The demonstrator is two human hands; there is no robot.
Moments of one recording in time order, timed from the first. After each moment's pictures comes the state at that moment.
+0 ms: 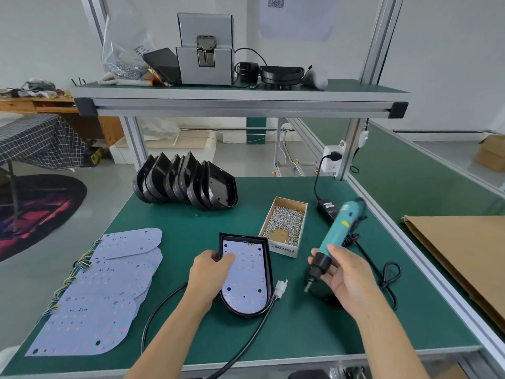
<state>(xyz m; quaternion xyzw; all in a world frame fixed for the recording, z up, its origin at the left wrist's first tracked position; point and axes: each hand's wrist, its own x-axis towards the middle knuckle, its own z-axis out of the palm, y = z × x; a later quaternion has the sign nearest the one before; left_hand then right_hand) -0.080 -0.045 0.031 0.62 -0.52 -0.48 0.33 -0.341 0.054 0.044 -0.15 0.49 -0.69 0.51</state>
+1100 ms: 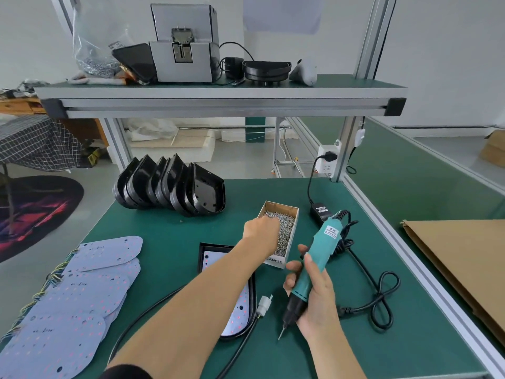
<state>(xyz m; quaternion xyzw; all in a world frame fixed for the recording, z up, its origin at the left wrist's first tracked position) -0.250 -0.132 0.048 0.48 -0.88 0.00 0.00 -0.301 0.036 0.020 -0.17 0.38 -0.78 0.48</state>
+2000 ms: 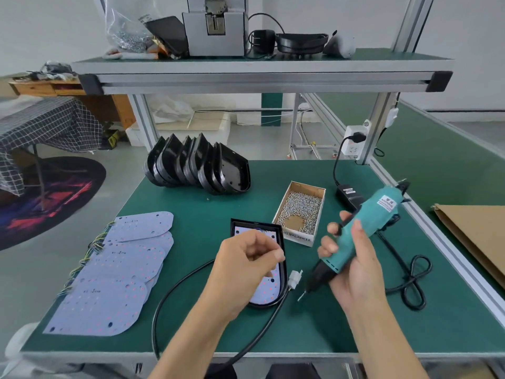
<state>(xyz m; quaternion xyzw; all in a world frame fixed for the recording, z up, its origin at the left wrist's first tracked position) -0.097 0.015 0.087 0.41 -0.61 -0.54 0.40 -0.289 0.050 0.064 -0.19 0.28 -0.79 0.51</state>
